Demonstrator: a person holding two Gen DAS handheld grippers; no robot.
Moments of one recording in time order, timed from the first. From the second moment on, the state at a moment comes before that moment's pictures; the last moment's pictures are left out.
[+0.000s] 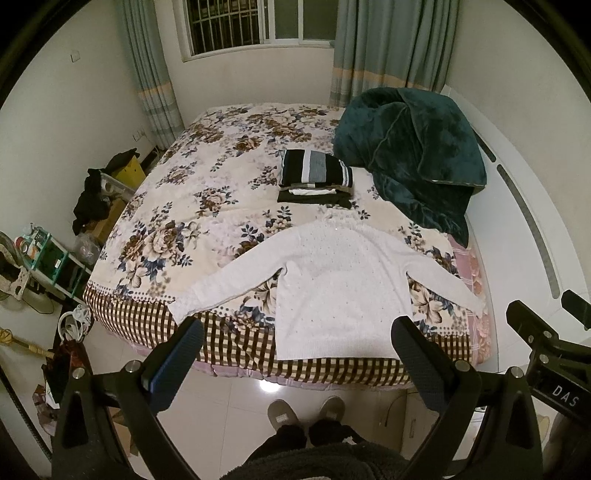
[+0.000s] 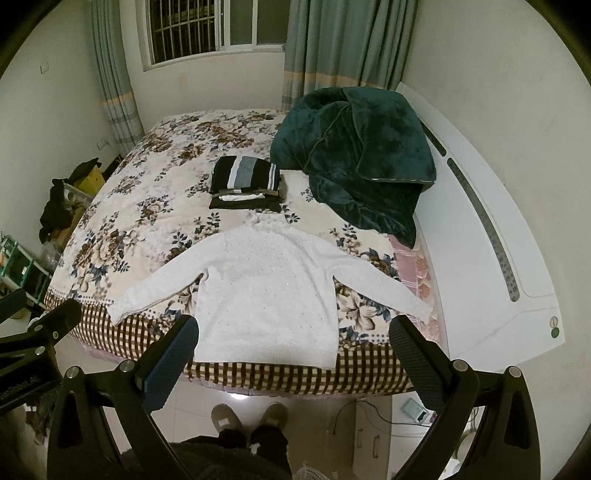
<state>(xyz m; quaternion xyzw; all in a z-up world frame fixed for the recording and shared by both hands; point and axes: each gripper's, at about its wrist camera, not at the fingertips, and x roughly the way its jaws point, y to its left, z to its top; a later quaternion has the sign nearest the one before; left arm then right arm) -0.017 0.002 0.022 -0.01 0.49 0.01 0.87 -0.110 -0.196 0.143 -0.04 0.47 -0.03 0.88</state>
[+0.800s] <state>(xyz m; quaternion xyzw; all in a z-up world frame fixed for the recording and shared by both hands) -0.017 0.001 0.027 -0.01 0.49 0.01 0.87 -0.111 -0.191 0.164 -0.04 0.47 -0.03 0.88</state>
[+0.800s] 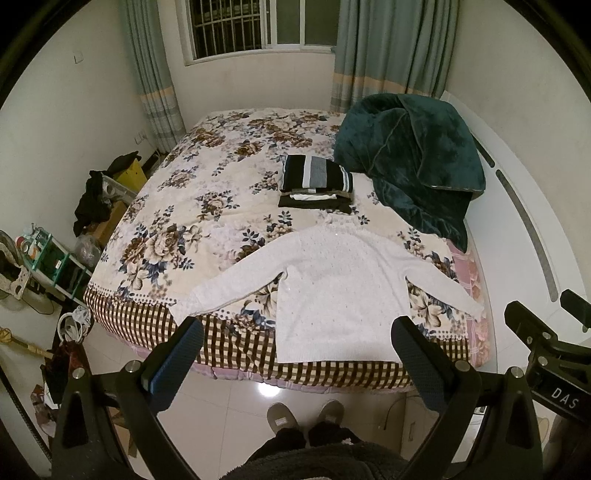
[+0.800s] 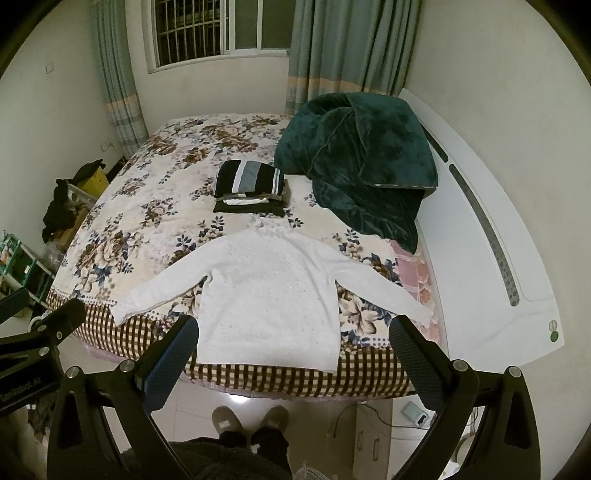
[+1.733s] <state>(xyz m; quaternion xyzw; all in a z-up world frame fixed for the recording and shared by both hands) -0.006 0.020 0.037 -0.01 0.47 0.00 0.88 -0.104 -0.180 0.168 -0.04 0.46 -0.03 0.89</state>
